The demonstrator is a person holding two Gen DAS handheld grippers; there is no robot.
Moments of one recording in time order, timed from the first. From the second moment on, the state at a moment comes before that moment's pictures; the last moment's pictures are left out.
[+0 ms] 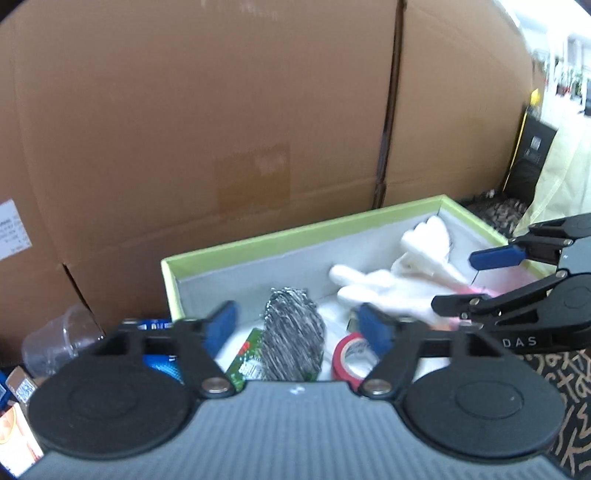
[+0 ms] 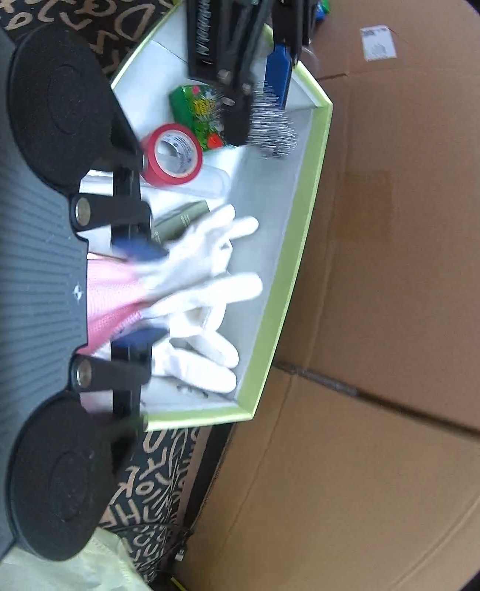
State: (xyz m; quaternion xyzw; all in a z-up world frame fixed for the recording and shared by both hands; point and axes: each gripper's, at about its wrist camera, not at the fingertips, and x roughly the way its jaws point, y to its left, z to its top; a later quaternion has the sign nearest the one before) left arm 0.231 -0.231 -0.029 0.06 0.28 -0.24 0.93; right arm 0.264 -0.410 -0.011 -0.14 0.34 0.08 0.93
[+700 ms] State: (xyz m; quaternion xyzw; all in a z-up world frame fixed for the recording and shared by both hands) left arm 0.110 -0.113 0.013 -0.02 0.22 -0.20 0.95; right arm 0.104 -0.367 0.028 0.01 0.18 0.05 0.98
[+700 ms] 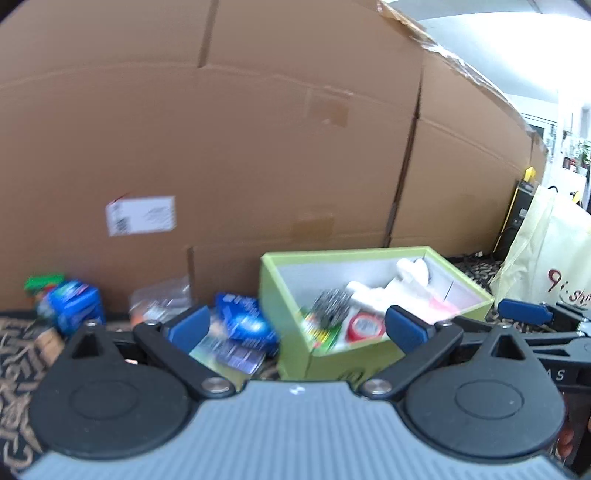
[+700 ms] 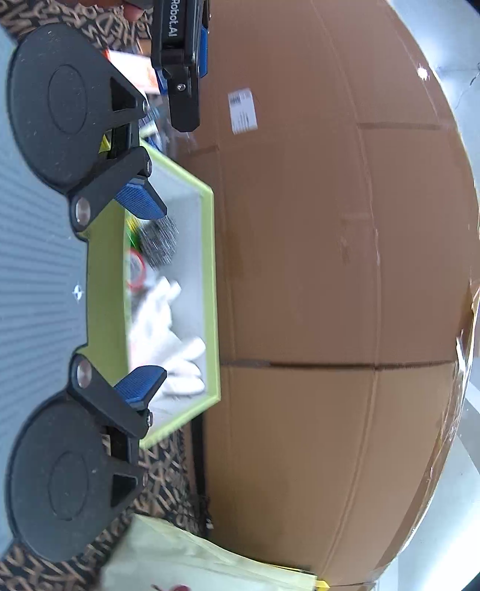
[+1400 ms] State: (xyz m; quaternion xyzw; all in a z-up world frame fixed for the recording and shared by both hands) left arm 0.136 0.001 -0.060 -0.09 0.33 -0.02 0.94; right arm 0.089 -0.270 -0.059 0.04 0.26 0.14 0.96
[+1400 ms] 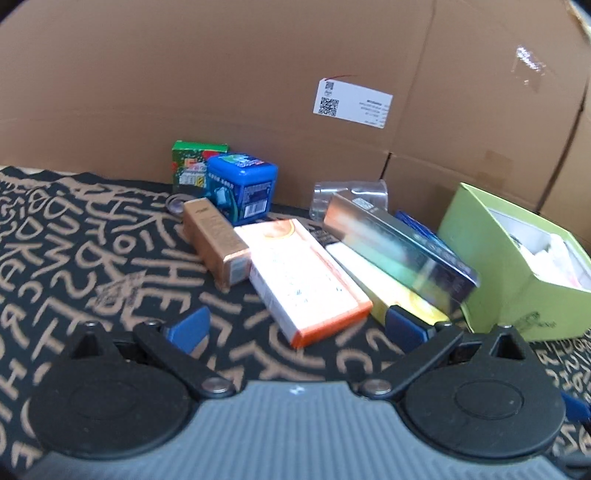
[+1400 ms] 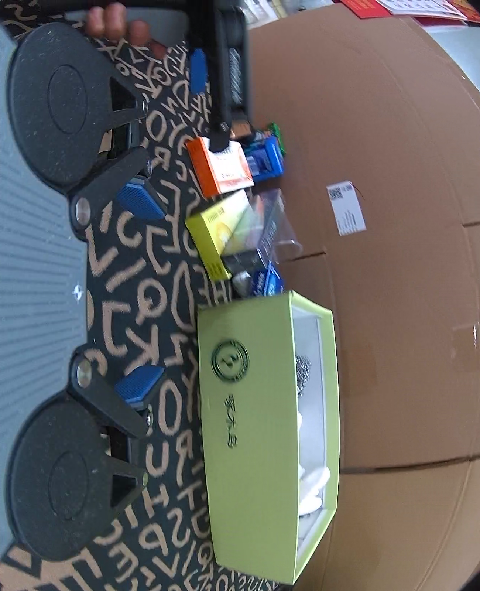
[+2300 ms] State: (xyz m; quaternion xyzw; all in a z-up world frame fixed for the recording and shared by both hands) left arm 0.156 0.019 -0.071 -0.02 0.34 -0.03 0.94; right arm 0.172 -0.190 -0.016 -0.12 0.19 0.21 0.95
